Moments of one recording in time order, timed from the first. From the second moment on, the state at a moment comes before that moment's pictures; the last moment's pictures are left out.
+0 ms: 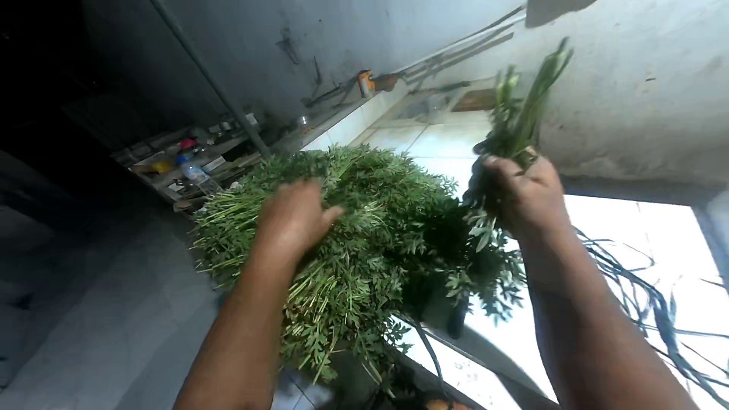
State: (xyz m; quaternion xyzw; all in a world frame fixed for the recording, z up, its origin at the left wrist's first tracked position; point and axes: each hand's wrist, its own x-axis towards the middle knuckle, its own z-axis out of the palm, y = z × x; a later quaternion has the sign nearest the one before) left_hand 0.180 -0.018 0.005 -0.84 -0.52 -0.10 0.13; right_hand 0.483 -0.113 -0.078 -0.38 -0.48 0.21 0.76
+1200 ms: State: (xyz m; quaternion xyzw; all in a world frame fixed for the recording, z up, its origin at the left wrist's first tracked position) left_hand 0.101 0.107 -0.044 -0.79 -0.61 -0.01 -0.06; right_hand 0.499 -0.149 -0.057 -0.34 -0.47 0.13 0.80
